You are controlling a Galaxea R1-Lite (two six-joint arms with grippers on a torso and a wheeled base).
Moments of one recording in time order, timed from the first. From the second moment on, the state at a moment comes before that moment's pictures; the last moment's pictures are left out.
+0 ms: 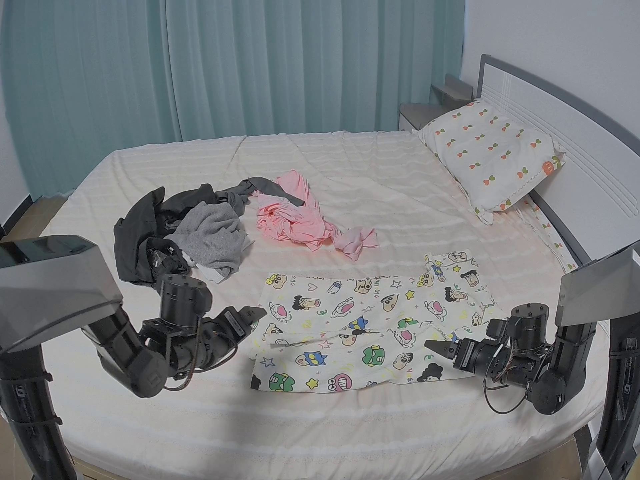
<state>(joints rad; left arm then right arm) -0.39 2.17 -0.67 -0.91 -0.01 -0.93 0.27 2.32 -0.34 -1.47 0.23 0.58</state>
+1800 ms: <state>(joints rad) -0.35 2.41 -1.14 -0.65 0.01 -0.83 0.27 2.35 -0.34 -1.48 0.23 0.58</state>
